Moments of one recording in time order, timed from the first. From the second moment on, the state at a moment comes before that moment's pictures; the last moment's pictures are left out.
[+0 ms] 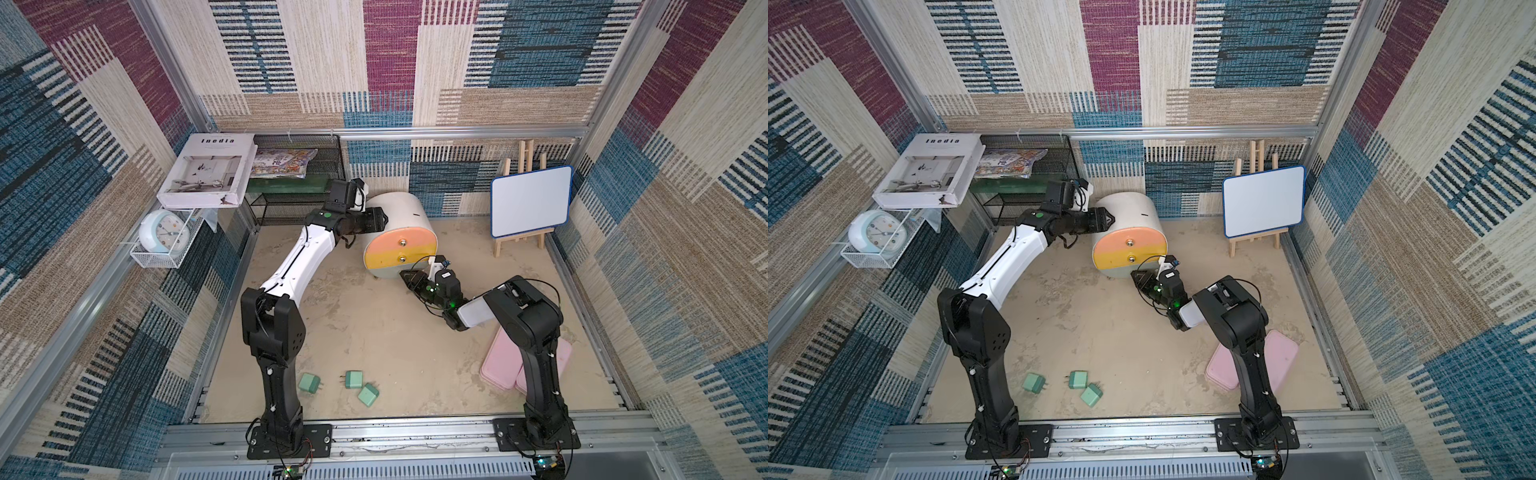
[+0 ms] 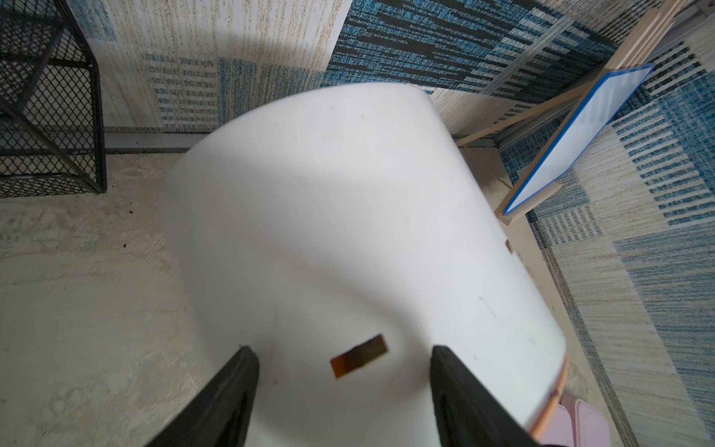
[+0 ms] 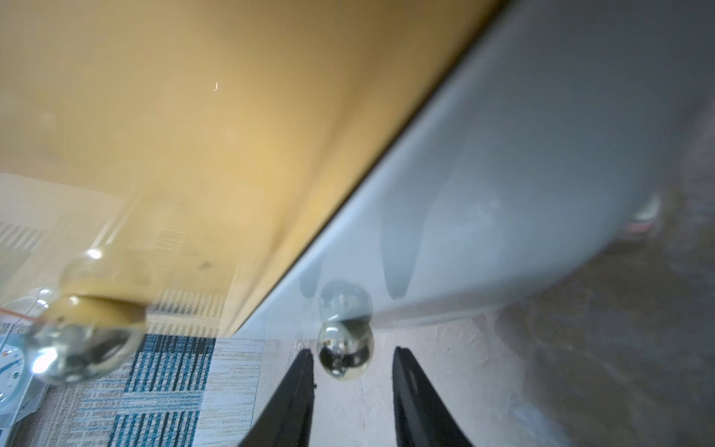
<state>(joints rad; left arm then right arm) -0.30 1.97 1.94 -0.65 0.27 -0.33 0.56 2.12 0.92 0.97 -0.17 1.11</state>
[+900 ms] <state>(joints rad) -0.32 1.92 1.88 -0.67 0.31 -0.35 0.39 2.01 0.88 0.97 -0.19 1.02</state>
